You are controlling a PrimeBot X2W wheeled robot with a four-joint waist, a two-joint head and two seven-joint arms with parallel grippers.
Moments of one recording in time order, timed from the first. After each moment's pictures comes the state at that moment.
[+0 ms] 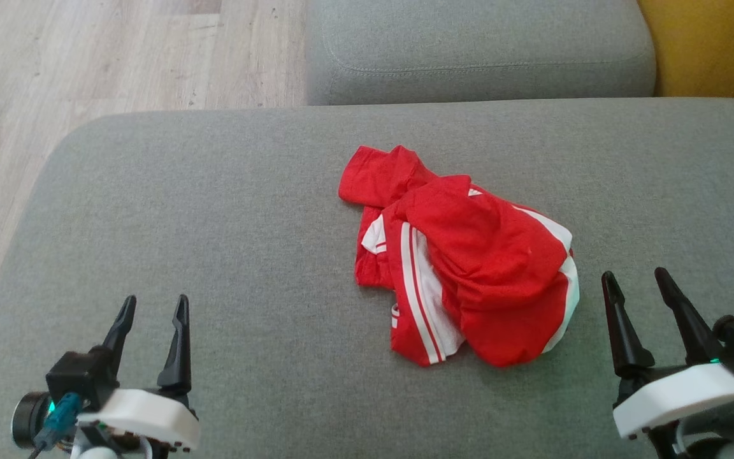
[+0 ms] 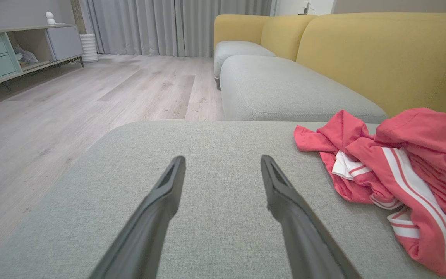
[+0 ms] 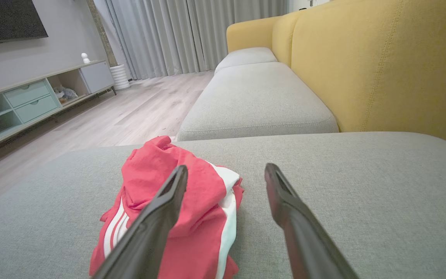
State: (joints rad) left arm -0.03 0.47 -0.48 0.05 -0.62 0.27 -0.10; right arm 0.18 -0.04 -0.03 -0.22 0.20 0.13 0.18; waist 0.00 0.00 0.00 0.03
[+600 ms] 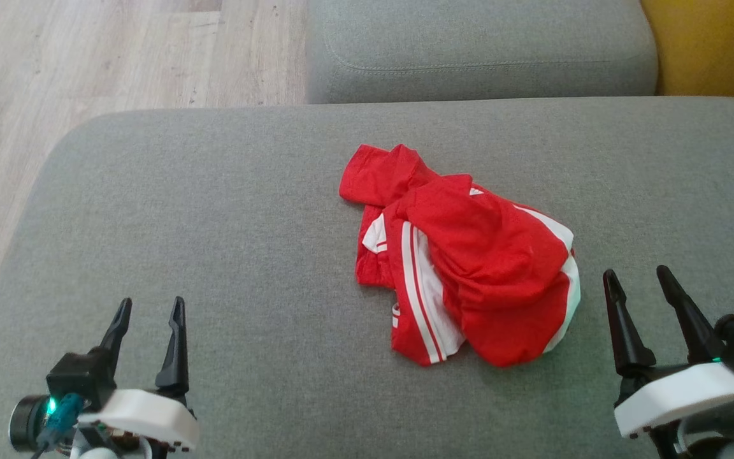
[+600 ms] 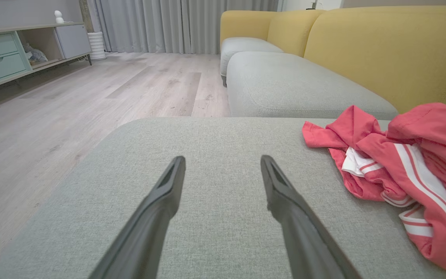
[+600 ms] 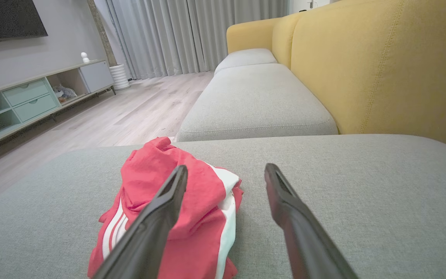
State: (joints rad) left arm -0.03 0.47 -0.48 0.06 -0.61 0.29 -0.10; right arm 0.18 -0.04 -0.03 -0.23 0.19 0.13 0.18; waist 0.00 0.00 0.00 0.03
